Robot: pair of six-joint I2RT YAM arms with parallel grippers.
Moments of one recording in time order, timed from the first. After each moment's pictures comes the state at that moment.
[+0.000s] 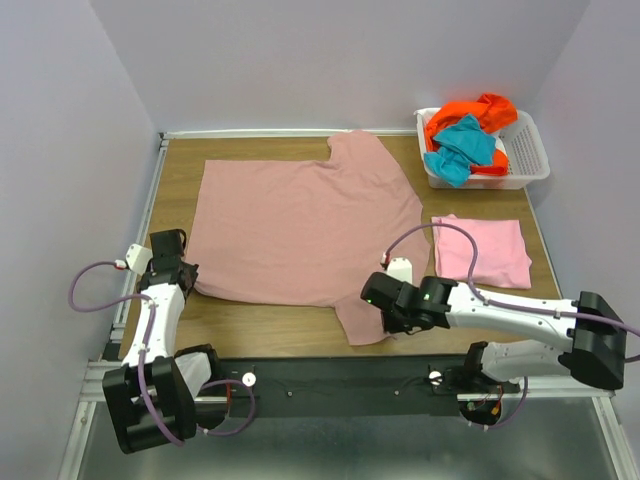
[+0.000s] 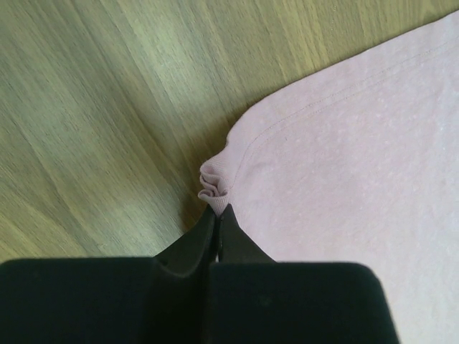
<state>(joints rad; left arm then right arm) 0.23 1.00 0.55 -0.51 -0.28 -0.96 1.13 1.21 0.74 -0.81 0.29 0.95</state>
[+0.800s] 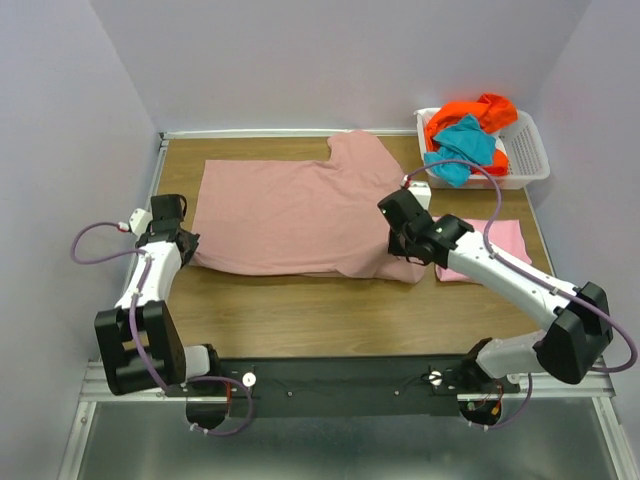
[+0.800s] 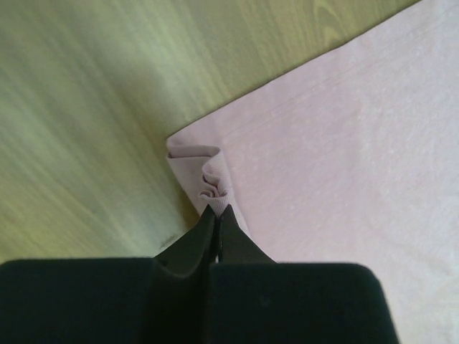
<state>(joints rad) 0.20 1.28 0.80 -0.49 -0.25 -0.92 0.73 1.35 1.10 -0.72 0.44 0.66</state>
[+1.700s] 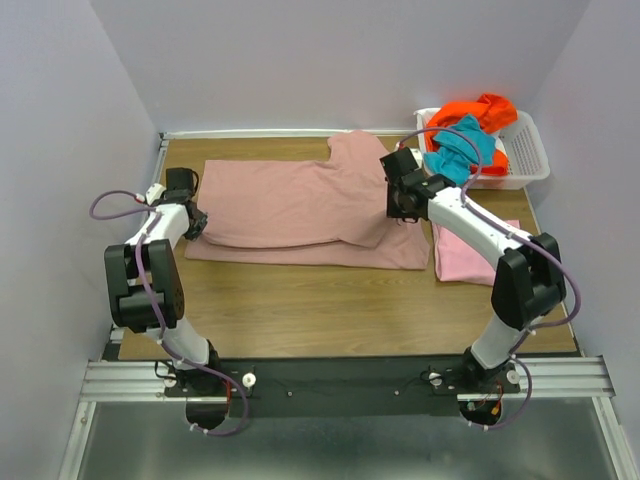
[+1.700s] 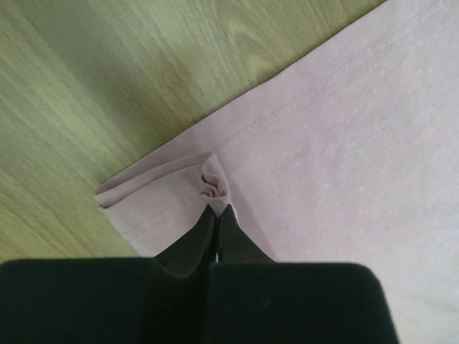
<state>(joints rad) 0.14 1.65 1.07 -0.46 -0.25 -0.88 0.50 1.69 1.37 -0.63 0.35 0.42</state>
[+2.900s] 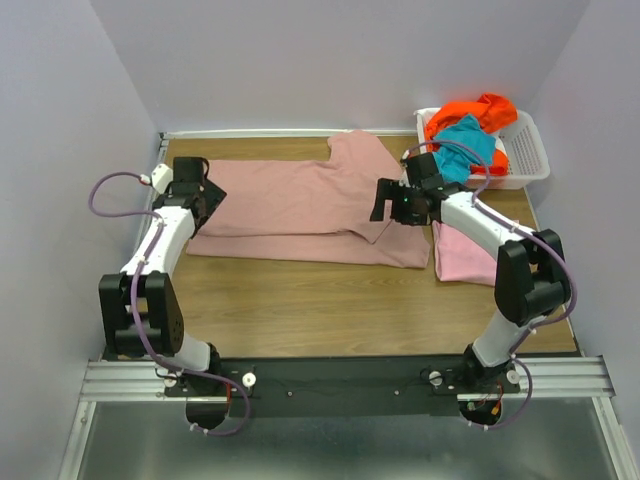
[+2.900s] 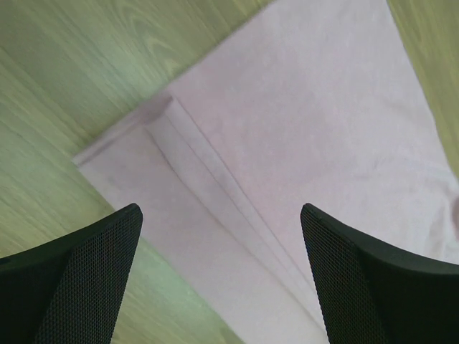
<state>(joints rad) 0.05 1.49 1.13 -0.51 -0.29 -0.88 0.35 1.72 1.26 -0.45 -0.08 0.39</state>
